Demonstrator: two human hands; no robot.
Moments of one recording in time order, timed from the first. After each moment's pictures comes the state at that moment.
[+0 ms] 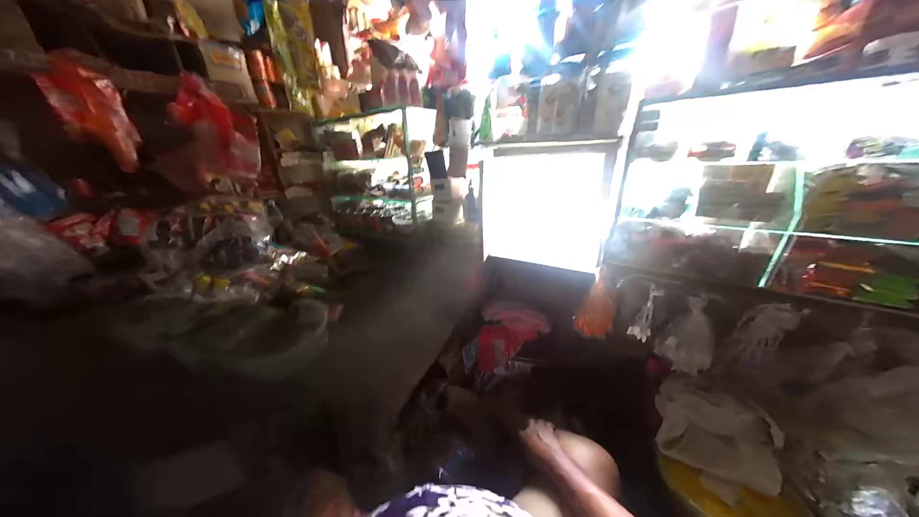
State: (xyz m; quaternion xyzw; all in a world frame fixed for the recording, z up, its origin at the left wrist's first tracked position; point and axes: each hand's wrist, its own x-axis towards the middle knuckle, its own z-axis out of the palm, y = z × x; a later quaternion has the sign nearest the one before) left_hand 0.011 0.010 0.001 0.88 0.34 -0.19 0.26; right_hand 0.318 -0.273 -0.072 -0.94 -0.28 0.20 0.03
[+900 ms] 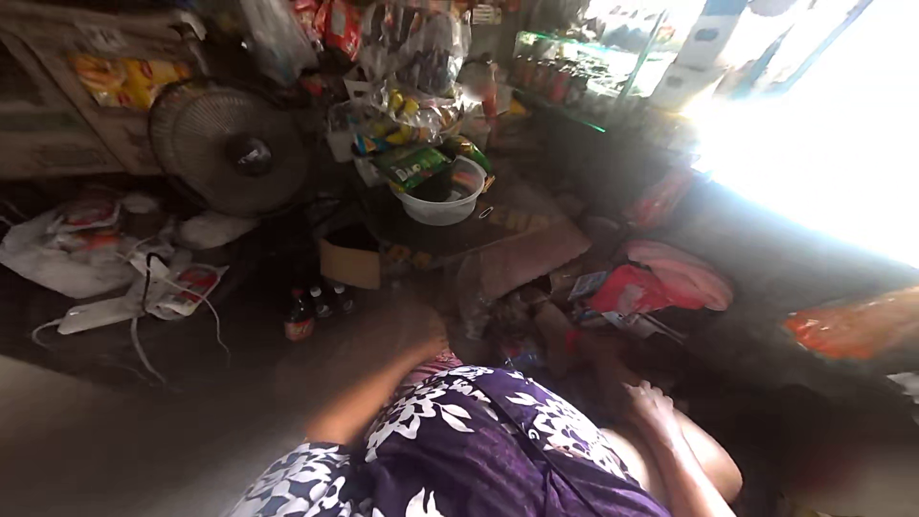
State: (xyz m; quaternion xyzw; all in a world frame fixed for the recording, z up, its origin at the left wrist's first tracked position) left_hand 0.006 0.038 -0.052 0.88 0.35 -0.12 0.29; right_hand 0.314 -0.269 -0.053 -0.94 -0.30 0.18 -0.04
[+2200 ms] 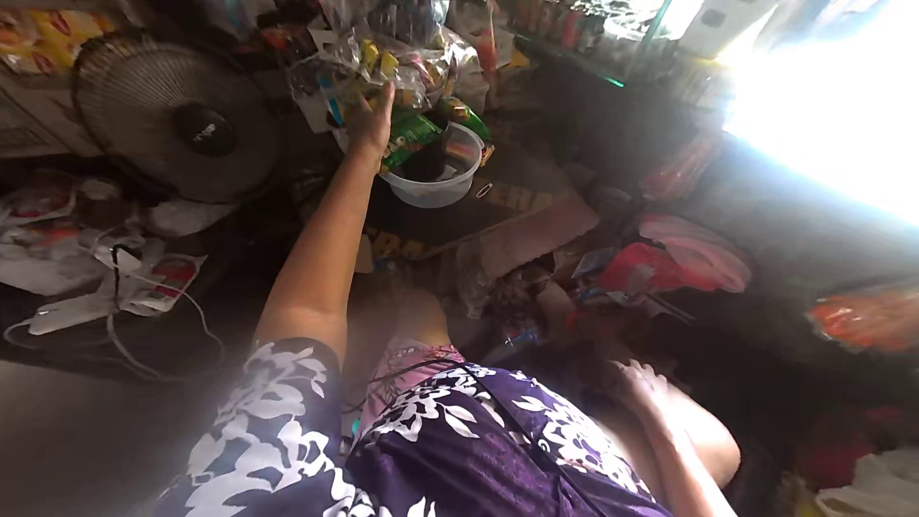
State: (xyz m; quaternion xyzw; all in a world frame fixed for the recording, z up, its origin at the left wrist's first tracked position) left_hand 0.053 0.196 0.217 0.68 0.45 0.46 0.36; right_hand 0.336 -0.249 -0.067 -0.91 -0.35 0.19 -0.06
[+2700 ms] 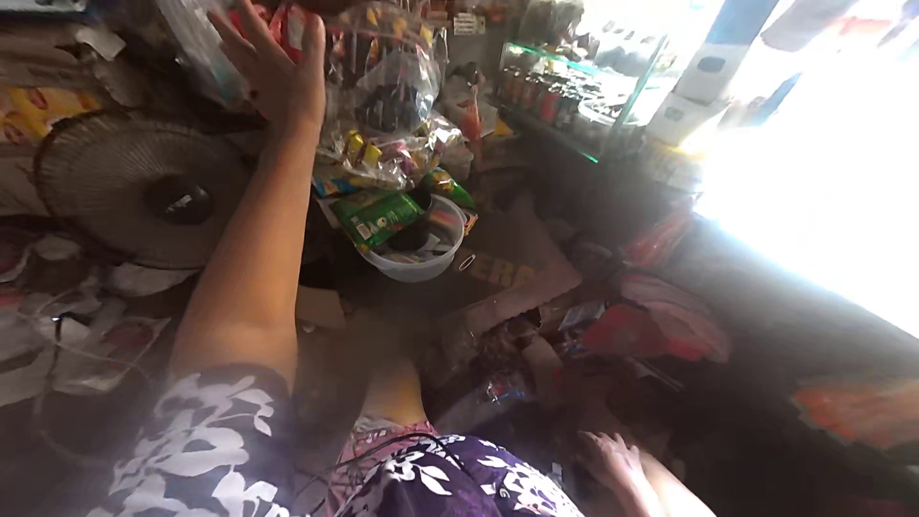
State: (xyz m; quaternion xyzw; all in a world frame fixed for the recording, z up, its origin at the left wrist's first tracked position) left_hand 0.051 0.272 0.337 0.67 0.44 0.59 0.09; right_hand 0.324 -0.216 -0.033 -0.88 -0.38 0.28 -0.02
